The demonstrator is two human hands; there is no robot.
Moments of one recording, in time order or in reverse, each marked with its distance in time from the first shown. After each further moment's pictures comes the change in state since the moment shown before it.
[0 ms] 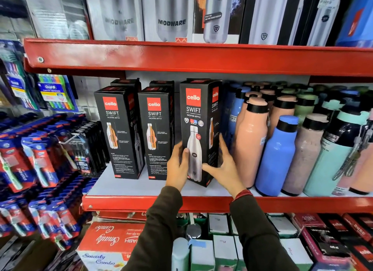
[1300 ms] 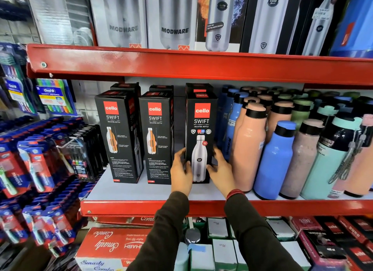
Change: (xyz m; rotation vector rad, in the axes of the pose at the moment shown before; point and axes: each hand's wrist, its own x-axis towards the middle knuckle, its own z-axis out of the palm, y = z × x) left_hand -0.005 -0.011 0.013 0.027 0.026 0.029; right_hand 0.017 0.029 0.013 -0.281 0.074 0.093
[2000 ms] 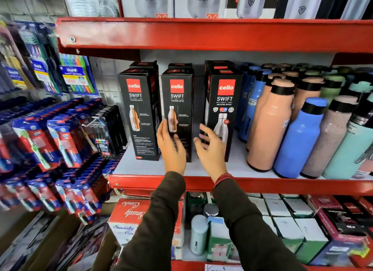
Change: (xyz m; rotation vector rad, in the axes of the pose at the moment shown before) left_hand 0.003 0.010 -0.078 0.190 0.328 0.197; right_hand -0.035 -0.078 0.070 0.293 0.082 -0.150
